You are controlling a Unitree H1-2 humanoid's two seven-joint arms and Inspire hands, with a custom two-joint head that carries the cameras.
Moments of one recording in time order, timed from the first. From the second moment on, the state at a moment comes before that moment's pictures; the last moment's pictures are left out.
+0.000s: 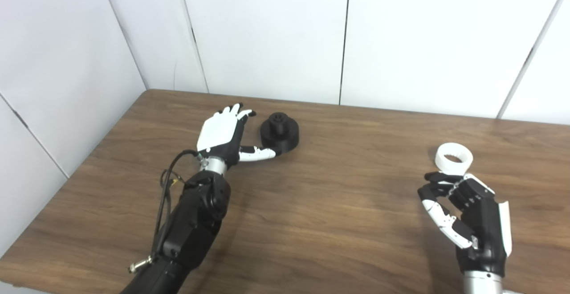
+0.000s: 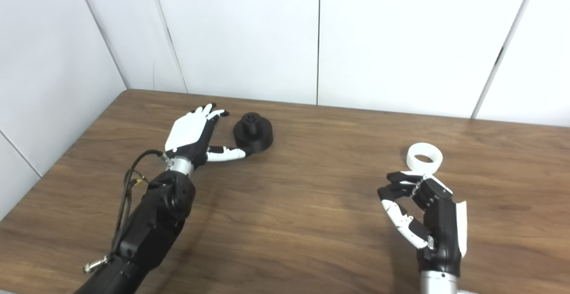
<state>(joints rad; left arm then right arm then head) -0.37 0.33 -0.16 0.18 0.83 0.35 0.02 -0.02 0.05 0.05 -0.09 -0.12 -0.25 -0.12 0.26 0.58</state>
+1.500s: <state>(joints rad) -0.54 0.30 -0.25 0.57 0.72 0.25 0.14 0.00 0.05 0.05 -0.11 -0.14 -0.25 -0.12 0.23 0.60</state>
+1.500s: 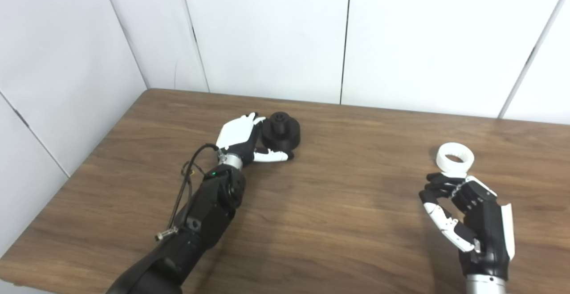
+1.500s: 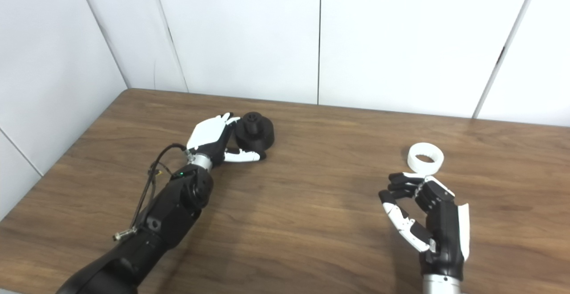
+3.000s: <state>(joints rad) -0.60 0.24 -0.18 0.77 0.50 0.01 0.35 0.01 0.04 0.04 -0.13 -0.14 -0.24 -0.12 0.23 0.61</state>
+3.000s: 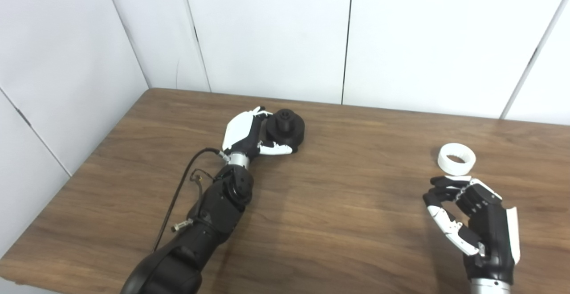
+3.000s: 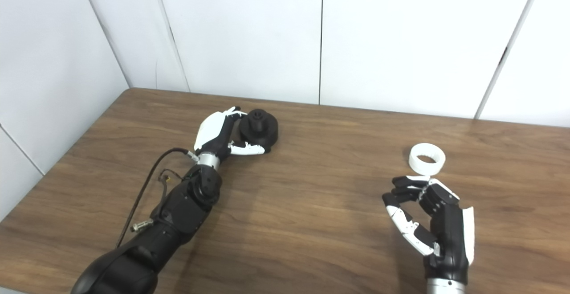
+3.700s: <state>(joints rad) -0.50 0.22 -0.20 0.60 0.49 0.02 0.31 0.01 0.04 0.04 -0.13 -0.14 -0.22 -0.12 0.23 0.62</state>
